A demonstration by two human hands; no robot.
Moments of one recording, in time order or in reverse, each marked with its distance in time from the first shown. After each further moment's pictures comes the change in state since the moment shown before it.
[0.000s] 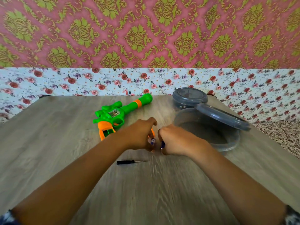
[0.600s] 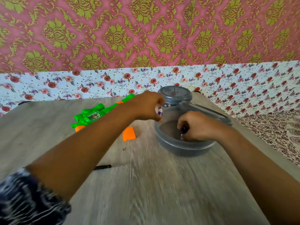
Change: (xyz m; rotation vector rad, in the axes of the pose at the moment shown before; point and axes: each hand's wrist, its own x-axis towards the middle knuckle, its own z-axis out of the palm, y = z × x) left_hand 0.075 0.065 -0.042 0.092 0.139 0.082; right_hand -0.035 0.118 -0.017 0.225 0.078 0.157
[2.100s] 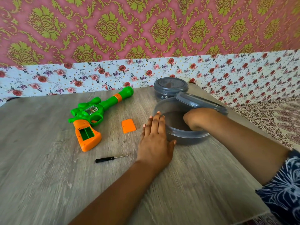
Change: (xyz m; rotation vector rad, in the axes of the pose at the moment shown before) left_hand -0.078 0.041 0.119 -0.106 0.310 -0.156; right_hand 0.008 -0.026 0.003 -0.600 -0.436 0.314
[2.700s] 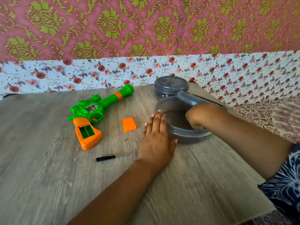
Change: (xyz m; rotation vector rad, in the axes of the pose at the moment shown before) left_hand 0.001 -0.002 0.000 -0.034 -0.005 0.019; right_hand 0.000 -0.004 -0.012 -0.153 -0.070 0.027
